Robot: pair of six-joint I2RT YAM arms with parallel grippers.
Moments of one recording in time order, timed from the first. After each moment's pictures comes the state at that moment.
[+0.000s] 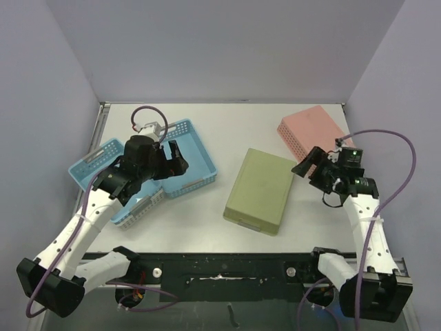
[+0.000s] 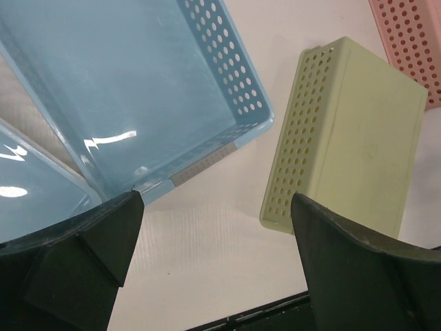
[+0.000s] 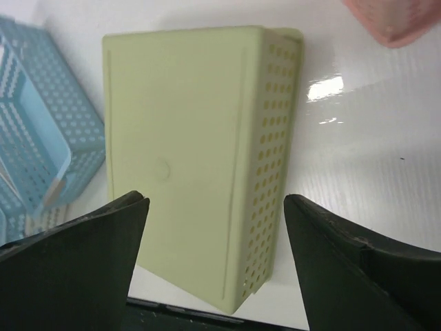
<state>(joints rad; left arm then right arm) -0.46 1.05 1.06 -0.63 -0.06 -0.56 -0.19 1.01 0.84 -0.67 -0.38 0.48</state>
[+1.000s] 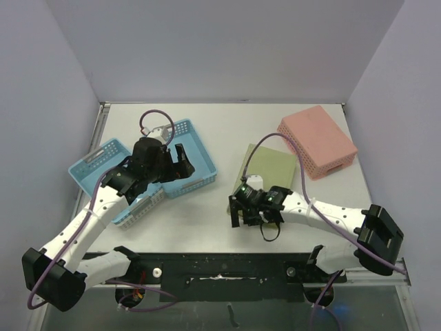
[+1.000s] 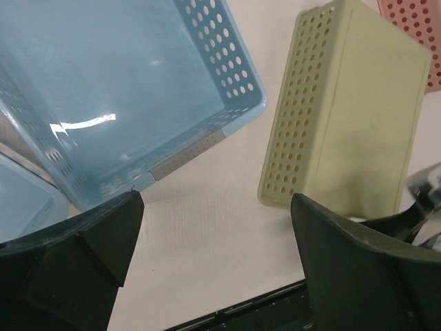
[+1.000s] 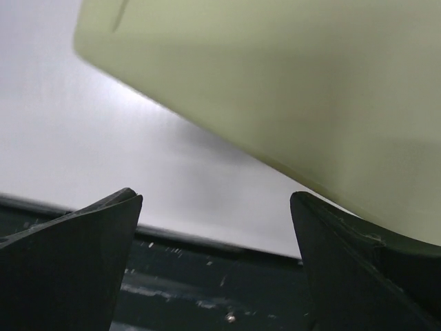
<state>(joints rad) -0.50 1.11 1.01 -0.58 -0.01 -0.62 1.06 1.35 0.89 -0.76 0.23 0.83</state>
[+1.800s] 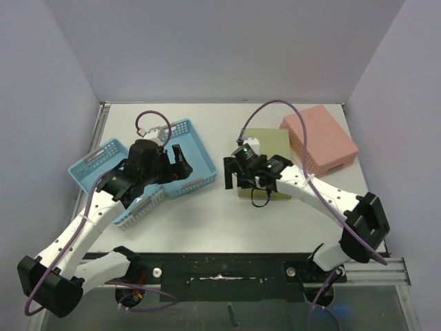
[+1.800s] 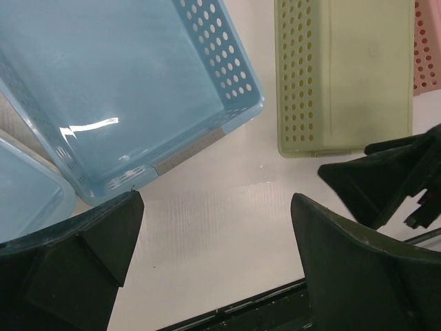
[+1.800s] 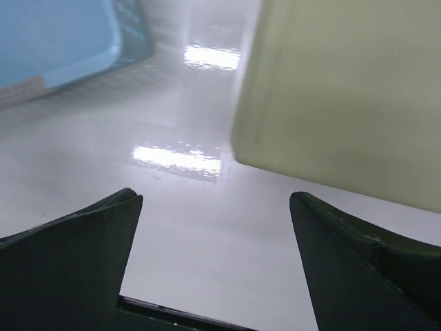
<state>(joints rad) -0.50 1.05 1.00 -0.59 -0.02 -0.62 0.75 1.46 1.16 -0.70 0.27 0.57</state>
